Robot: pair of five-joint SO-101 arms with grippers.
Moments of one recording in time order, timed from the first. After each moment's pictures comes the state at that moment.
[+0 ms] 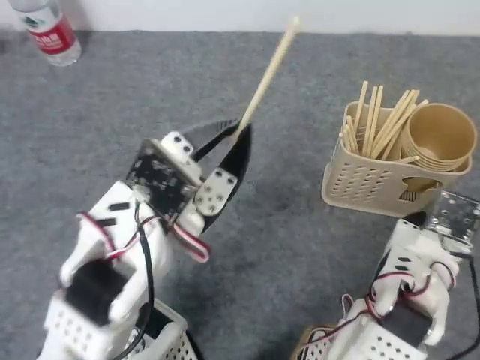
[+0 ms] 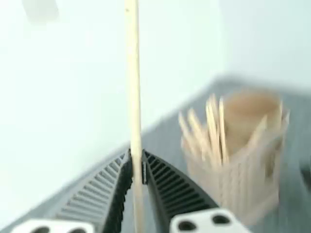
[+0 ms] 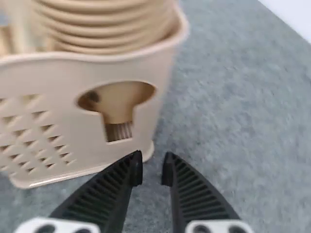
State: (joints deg) left arm 28.0 -63.1 34.2 45.2 -3.8; right arm 30.2 -96.2 74.7 62.7 5.8
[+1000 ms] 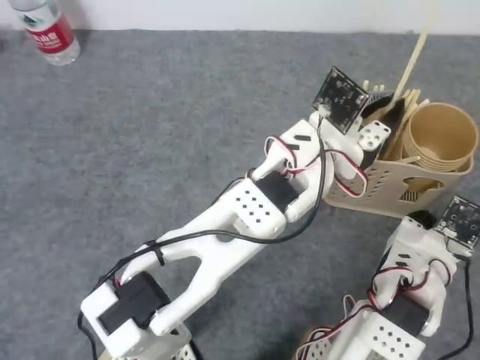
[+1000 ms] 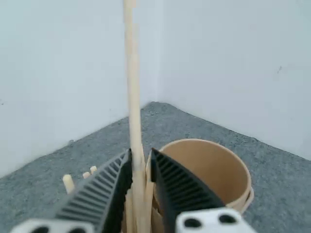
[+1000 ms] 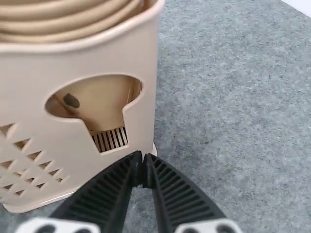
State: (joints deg) left arm 43.5 -0.8 16.6 -1.6 10.7; right arm 29.8 -96.1 85.2 51.2 0.1
